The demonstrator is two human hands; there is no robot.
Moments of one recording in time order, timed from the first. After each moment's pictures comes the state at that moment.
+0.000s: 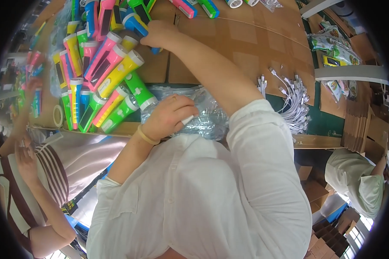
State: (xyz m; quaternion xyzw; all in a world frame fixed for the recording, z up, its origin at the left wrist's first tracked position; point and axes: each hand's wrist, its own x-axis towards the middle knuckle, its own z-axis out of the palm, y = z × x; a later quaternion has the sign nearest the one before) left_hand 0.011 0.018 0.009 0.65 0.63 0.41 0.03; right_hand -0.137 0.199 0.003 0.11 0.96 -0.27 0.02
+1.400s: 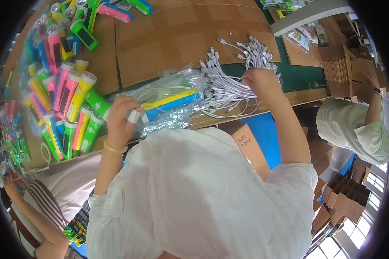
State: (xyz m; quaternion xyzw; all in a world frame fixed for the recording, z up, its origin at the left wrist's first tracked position) left_hand 0.016 0.006 0.012 0.55 0.68 0.49 0.08; right_hand 0.280 0.340 0.040 0.28 0.95 -0.08 0.08
